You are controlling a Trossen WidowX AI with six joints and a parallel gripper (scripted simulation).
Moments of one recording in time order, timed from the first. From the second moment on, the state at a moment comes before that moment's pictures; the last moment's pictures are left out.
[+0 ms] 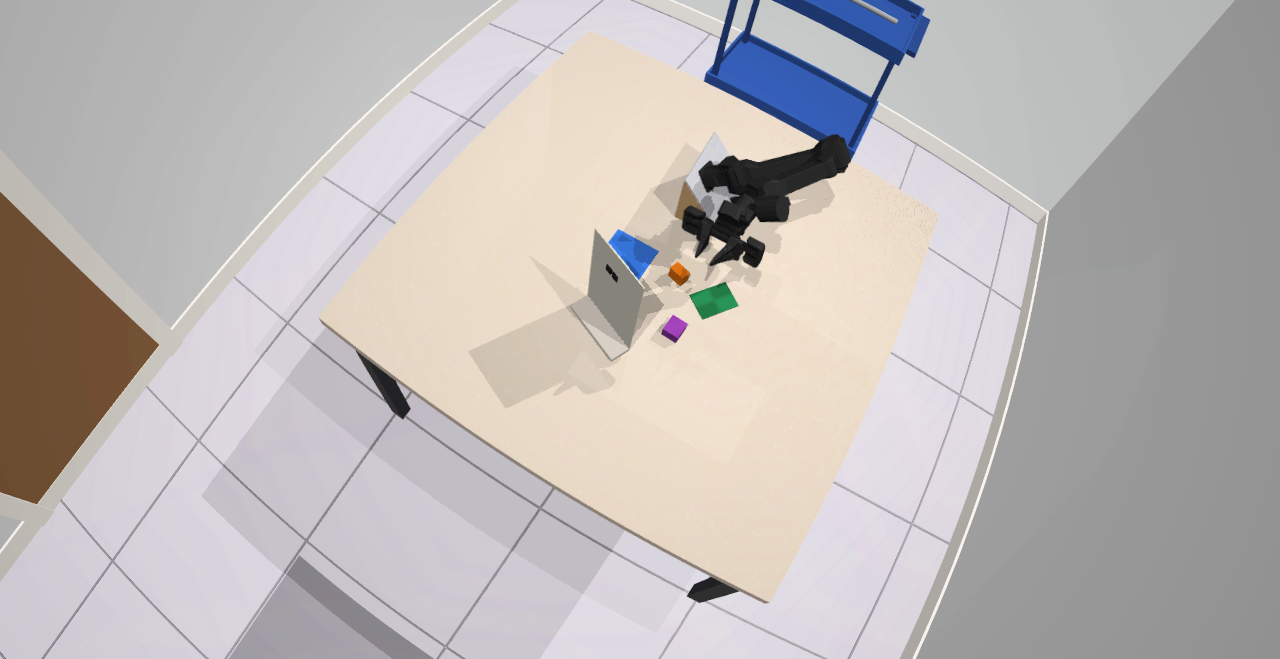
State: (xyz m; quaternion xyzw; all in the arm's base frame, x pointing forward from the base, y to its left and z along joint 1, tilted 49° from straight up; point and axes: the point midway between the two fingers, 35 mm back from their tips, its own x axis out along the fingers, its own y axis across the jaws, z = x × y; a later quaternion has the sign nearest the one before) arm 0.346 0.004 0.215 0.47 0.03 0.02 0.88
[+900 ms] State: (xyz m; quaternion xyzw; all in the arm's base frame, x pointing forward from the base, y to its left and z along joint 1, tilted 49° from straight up) arm 0.319 0.003 0.119 0.82 0.08 -0.03 0.57
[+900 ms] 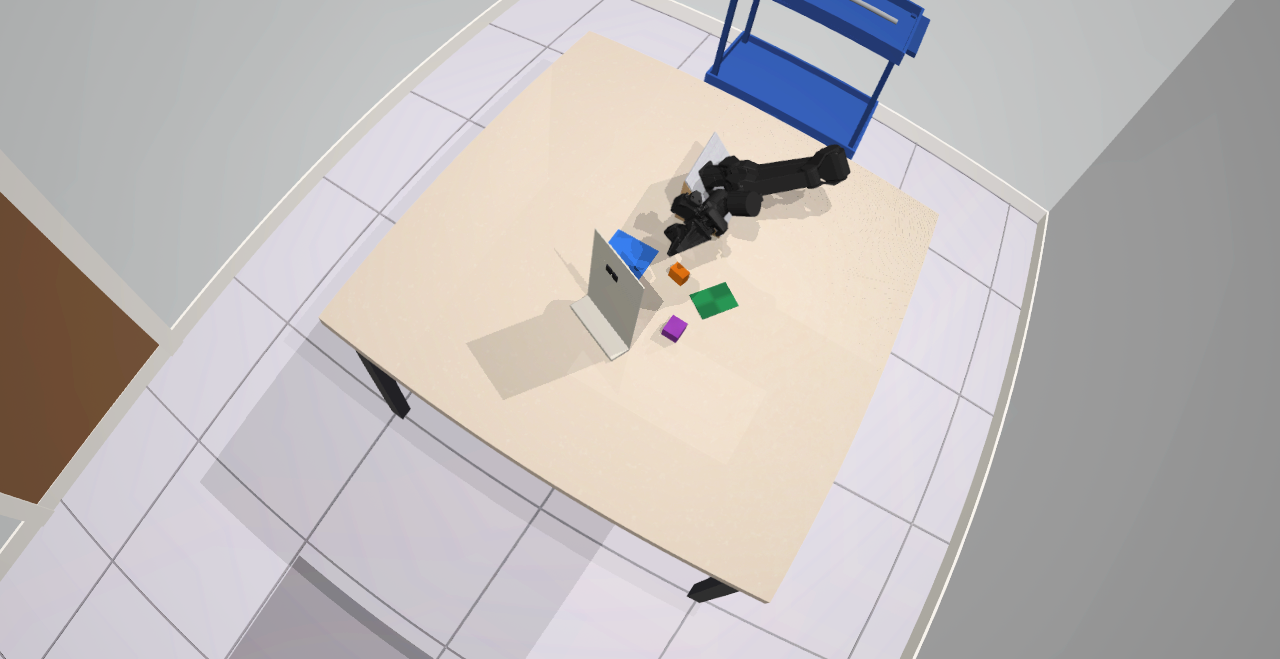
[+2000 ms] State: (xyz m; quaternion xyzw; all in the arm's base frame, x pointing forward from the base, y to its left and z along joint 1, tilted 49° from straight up) arm 0.317 0.002 0.081 0.92 0.08 -0.06 0.38
